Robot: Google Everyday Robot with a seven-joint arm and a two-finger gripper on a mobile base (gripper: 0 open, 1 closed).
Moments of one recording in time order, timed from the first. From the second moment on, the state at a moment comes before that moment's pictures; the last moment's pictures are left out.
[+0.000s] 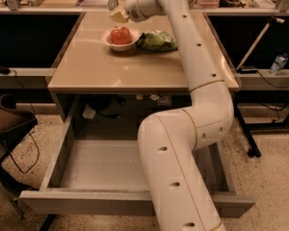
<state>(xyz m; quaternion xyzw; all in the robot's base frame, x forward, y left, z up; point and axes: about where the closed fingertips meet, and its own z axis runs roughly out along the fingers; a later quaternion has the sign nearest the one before) 0.899 0.076 0.919 -0.49 0.69 0.17 0.51</state>
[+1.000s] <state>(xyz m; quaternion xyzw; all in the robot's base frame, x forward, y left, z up) 0.880 0.054 0.982 -0.47 0.67 0.14 0.56</state>
